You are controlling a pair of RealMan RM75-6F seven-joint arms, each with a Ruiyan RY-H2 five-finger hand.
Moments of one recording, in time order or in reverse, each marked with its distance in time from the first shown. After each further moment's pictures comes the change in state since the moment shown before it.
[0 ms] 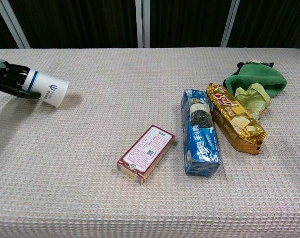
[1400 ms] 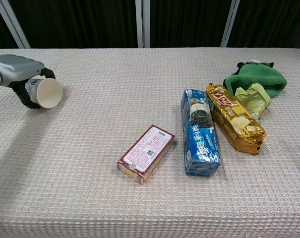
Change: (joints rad) left arm -0.193 0.002 0.076 -0.176 -0.433 0.114 1.377; right arm -0.024 -0.002 -0.005 0.033 0.020 0.012 0.049
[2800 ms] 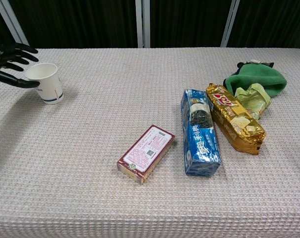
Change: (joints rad) left arm 0.239 -0.053 -0.111 0.111 0.401 0.164 -1.084; right arm 0.003 0.007 0.007 -0.011 -0.007 0.004 -0.009
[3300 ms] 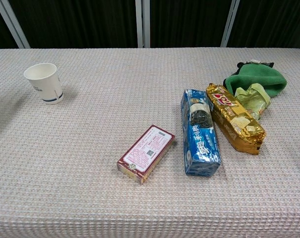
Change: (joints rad) left arm 0.221 0.301 0.113 -0.316 0.036 0.380 0.694; right arm 0.011 0.044 0.016 -0.012 0.018 -0.015 0.005
